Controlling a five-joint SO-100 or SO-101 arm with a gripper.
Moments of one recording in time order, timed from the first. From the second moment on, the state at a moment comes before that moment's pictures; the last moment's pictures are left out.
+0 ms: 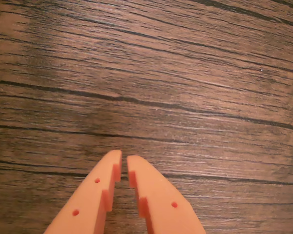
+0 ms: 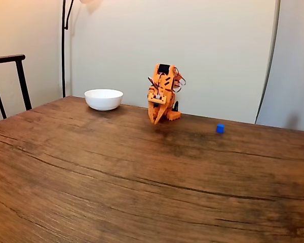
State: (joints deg) arm 9.3 190.3 178.0 75.5 108.9
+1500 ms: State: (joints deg) arm -61.1 159.3 136.2 76.2 98.2
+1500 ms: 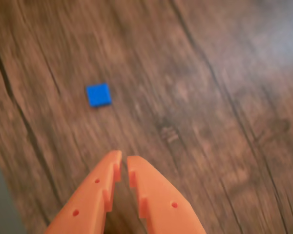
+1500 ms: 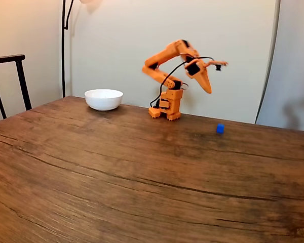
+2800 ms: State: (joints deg) arm -73.3 104.8 123.2 61.9 91.0
